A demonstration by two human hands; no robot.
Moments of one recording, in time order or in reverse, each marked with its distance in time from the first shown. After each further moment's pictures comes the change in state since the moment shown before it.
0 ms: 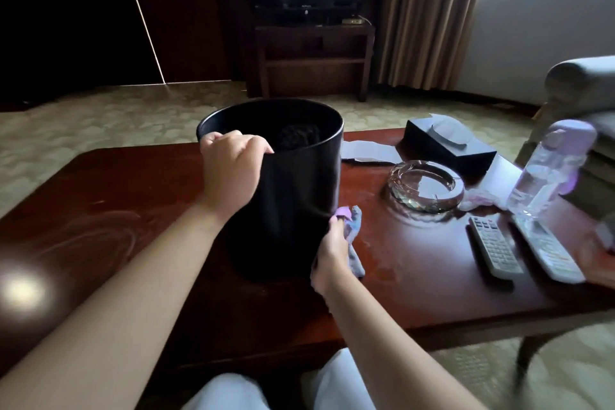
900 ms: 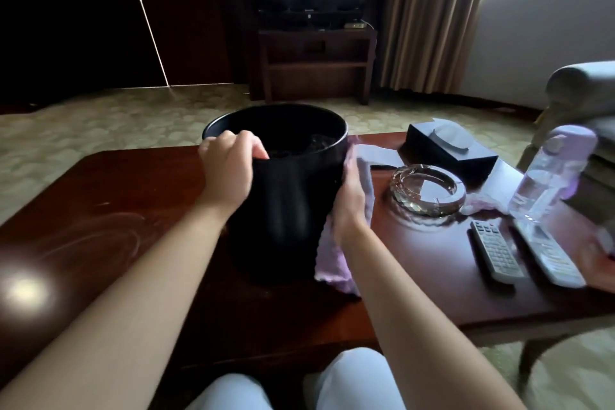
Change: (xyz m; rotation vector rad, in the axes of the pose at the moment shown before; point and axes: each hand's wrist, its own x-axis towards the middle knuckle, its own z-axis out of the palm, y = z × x) left_hand 0.004 -0.006 -0.004 -0.370 -0.073 -0.402; right_hand 0.008 -0.073 0.003 0.292 -0.327 -0.467
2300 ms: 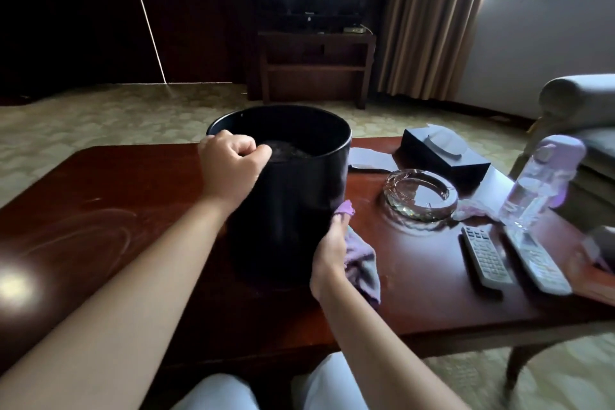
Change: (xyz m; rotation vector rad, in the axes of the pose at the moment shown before) left_hand 0.001 -0.002 0.010 0.043 0.171 0.140; right_hand -0.055 0.037 -0.008 -0.268 0.278 0.362
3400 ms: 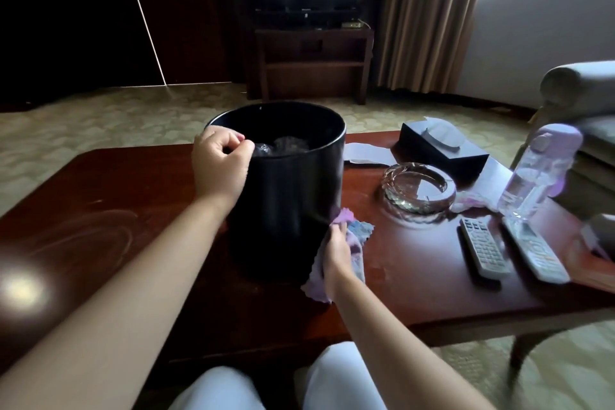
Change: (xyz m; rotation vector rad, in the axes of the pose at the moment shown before) left_hand -0.005 0.000 0.004 -0.193 0.097 -0.236; right_hand 0.029 0.021 -0.021 0.046 -0.134 0.039
